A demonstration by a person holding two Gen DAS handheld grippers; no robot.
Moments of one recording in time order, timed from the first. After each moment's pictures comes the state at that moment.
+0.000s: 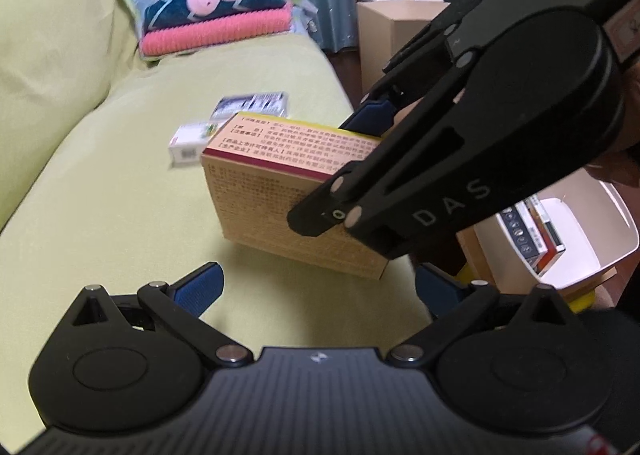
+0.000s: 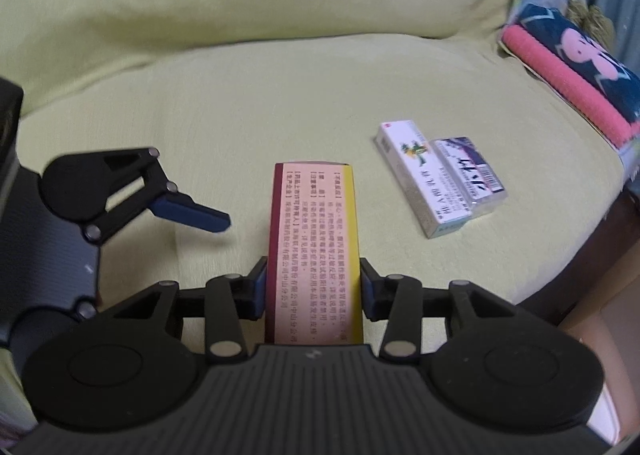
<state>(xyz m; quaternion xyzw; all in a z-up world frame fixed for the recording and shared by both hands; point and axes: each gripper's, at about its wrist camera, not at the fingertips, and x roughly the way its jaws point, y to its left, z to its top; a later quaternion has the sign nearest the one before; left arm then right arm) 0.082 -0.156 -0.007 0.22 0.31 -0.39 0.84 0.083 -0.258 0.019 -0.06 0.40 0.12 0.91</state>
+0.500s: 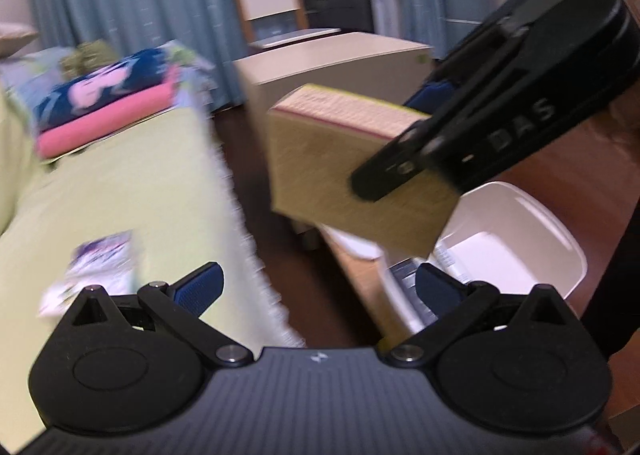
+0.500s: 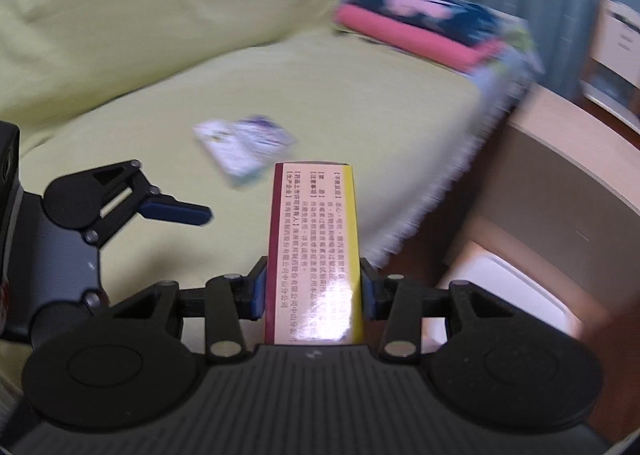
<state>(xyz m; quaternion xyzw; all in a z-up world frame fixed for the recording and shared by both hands) 0.039 -0.298 0.011 0.26 0.24 -0.52 0.78 -0.040 -0.398 0.058 0.04 0.38 -0.07 0.92</state>
